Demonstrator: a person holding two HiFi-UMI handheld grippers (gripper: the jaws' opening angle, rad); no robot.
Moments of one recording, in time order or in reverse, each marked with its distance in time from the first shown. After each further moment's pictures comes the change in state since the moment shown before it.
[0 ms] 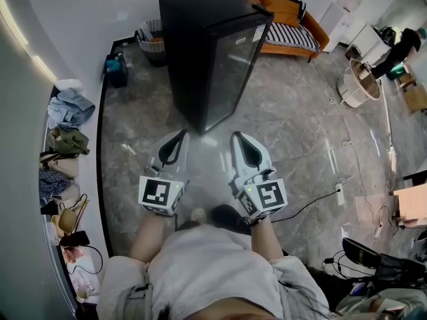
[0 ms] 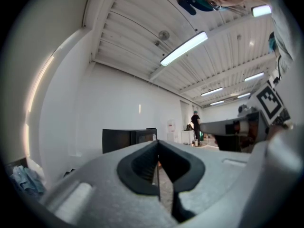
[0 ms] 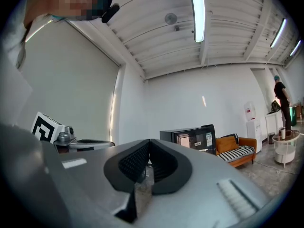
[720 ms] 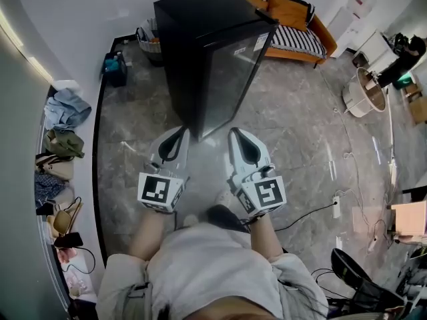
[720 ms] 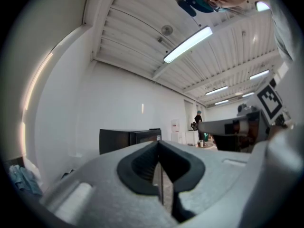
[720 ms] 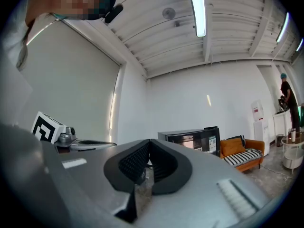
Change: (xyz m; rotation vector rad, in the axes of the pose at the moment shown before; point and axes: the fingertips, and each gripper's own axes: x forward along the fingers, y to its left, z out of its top) left arm 0.115 0.018 -0.001 -0.004 -0.001 0.043; right arm 0.075 -0.090 0.008 -0.014 0.004 0.067
